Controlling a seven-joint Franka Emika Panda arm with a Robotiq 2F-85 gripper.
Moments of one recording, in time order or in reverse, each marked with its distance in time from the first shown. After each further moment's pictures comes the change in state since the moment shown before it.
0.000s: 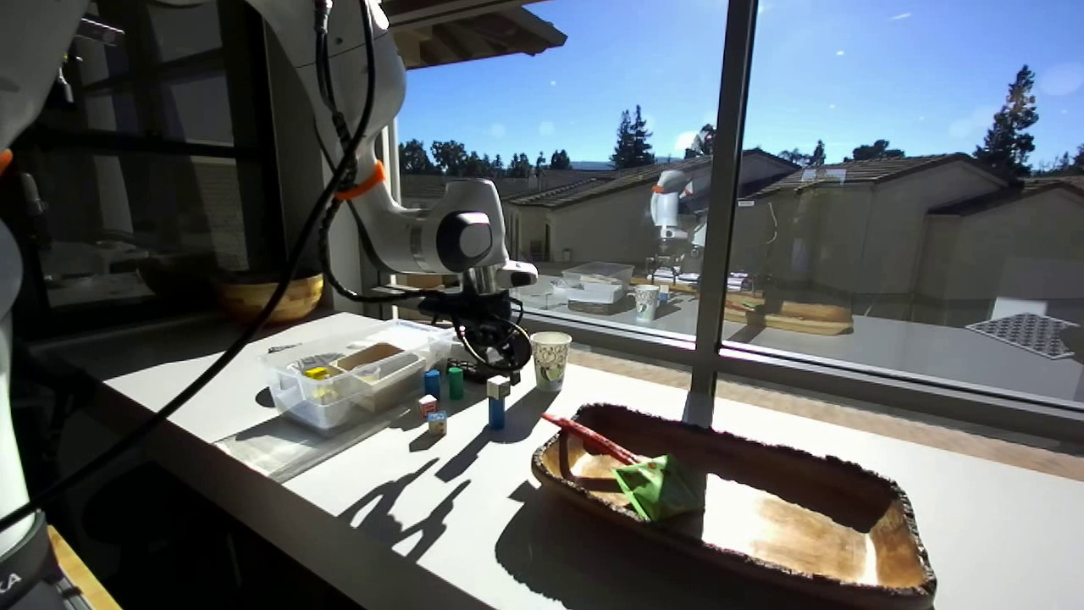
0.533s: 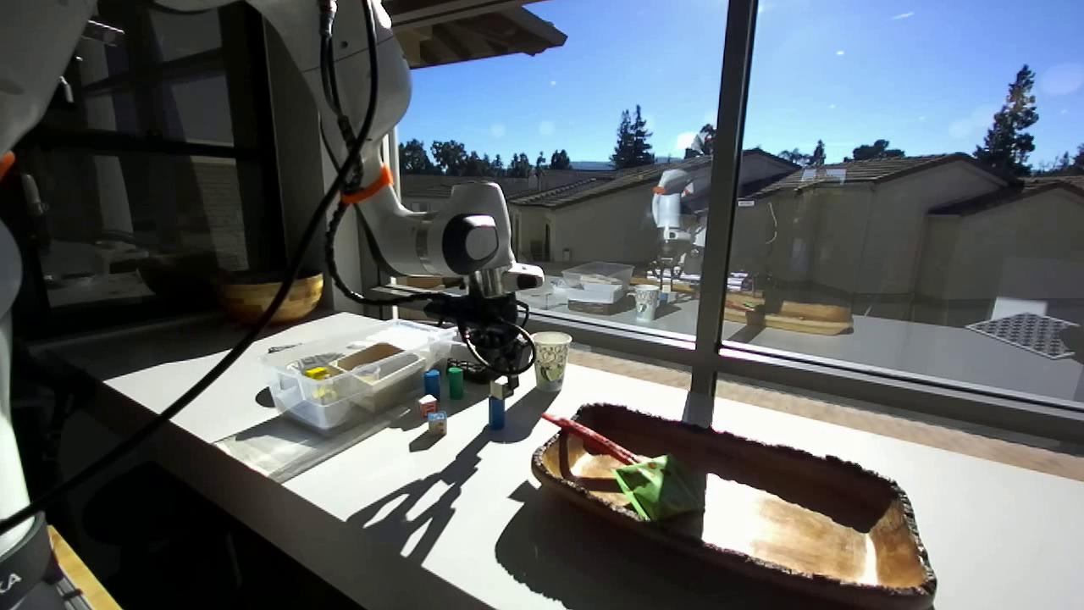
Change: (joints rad) arm -0.001 0.016 -0.018 0.013 -0.001 0.000 0.016
